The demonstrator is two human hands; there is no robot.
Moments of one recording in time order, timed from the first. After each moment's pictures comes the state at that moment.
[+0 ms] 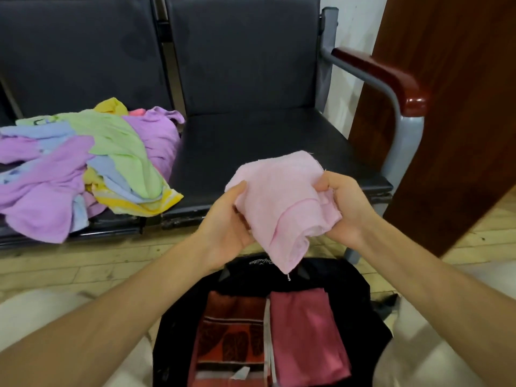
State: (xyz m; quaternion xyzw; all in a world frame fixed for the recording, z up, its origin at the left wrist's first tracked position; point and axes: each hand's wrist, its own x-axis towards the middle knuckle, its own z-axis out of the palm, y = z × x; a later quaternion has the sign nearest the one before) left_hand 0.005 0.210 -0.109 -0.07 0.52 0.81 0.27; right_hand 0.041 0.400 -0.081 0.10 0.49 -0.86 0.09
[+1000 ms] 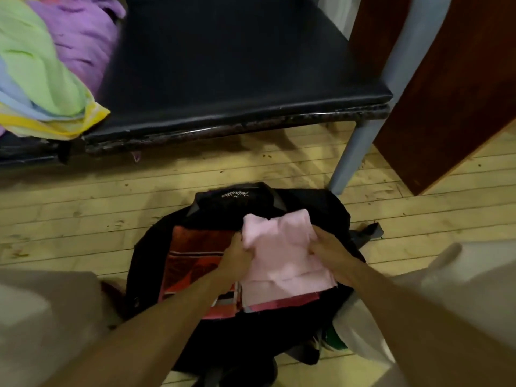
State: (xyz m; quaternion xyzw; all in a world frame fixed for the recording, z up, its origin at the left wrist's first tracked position) left_hand 0.073 0.260 -0.354 -0.06 0.83 0.46 0.30; right_hand 0.124 0.458 -0.316 0.26 0.75 -0.58 0.18
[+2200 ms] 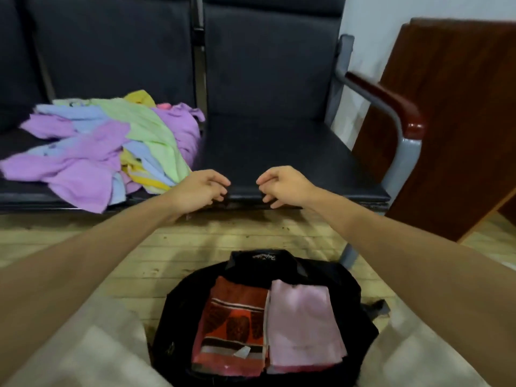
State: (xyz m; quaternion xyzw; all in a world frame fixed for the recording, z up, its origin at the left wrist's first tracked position) left_hand -0.010 0.112 -0.080 0.08 0.85 0.51 0.12; right_hand -0.002 0.316 -0.071 0.00 0.89 -0.45 0.08
